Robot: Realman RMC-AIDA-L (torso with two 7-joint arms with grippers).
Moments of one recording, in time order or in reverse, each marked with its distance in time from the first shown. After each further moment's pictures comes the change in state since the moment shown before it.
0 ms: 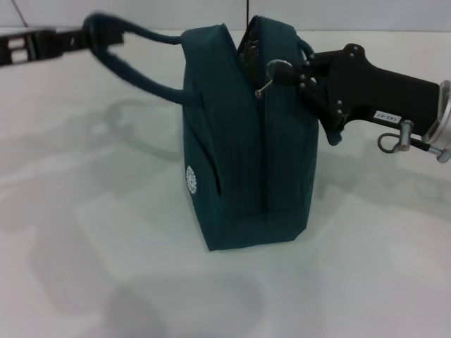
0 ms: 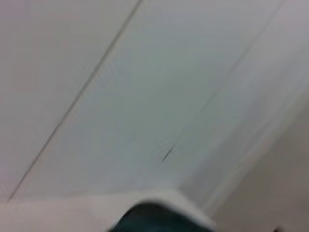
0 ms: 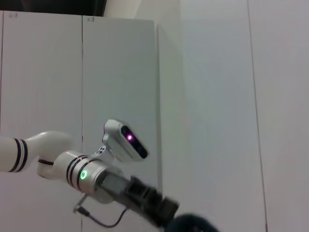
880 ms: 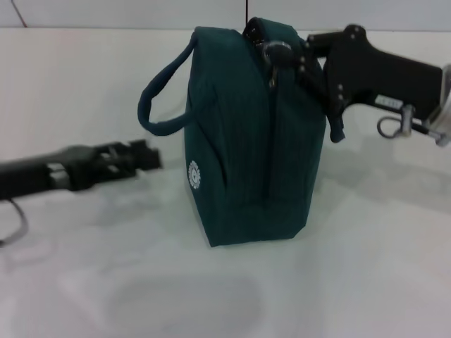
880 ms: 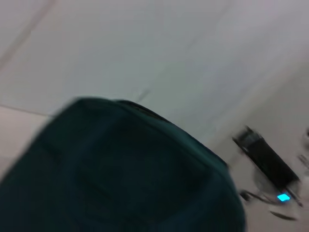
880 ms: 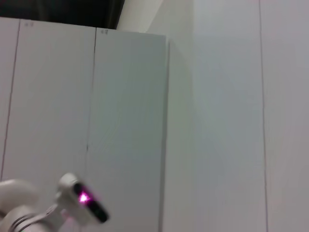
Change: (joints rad) left arm 0.183 -0.173 0.008 0.013 0.053 0.145 0.185; right arm 0.026 -0.002 0.021 -0.015 0.011 -0.020 -0.032
